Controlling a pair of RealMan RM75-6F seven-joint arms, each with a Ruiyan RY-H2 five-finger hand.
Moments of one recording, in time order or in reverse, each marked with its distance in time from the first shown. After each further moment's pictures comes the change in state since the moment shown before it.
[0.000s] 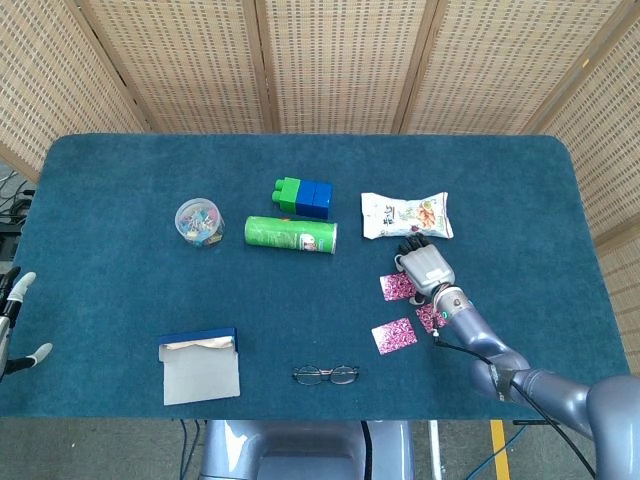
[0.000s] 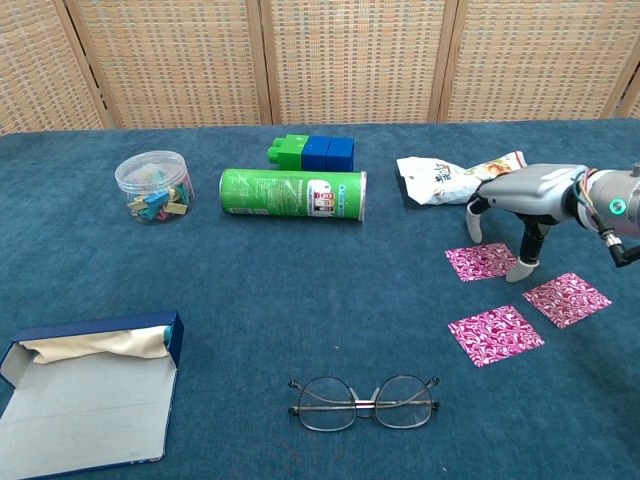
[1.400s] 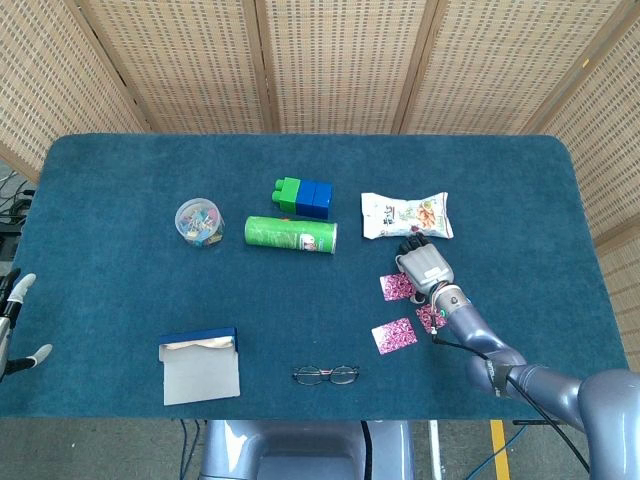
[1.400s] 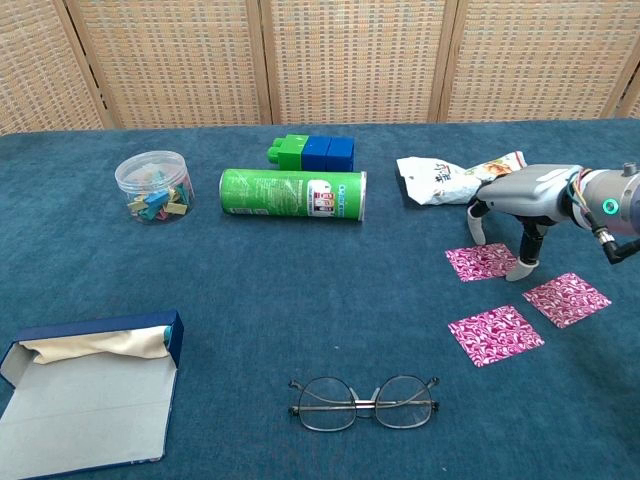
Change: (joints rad) left arm 0.000 -0.009 0.001 0.019 -0.006 -0.010 -0.010; right arm 0.041 -0.003 -0.040 0.011 0.078 -0.011 -0.065
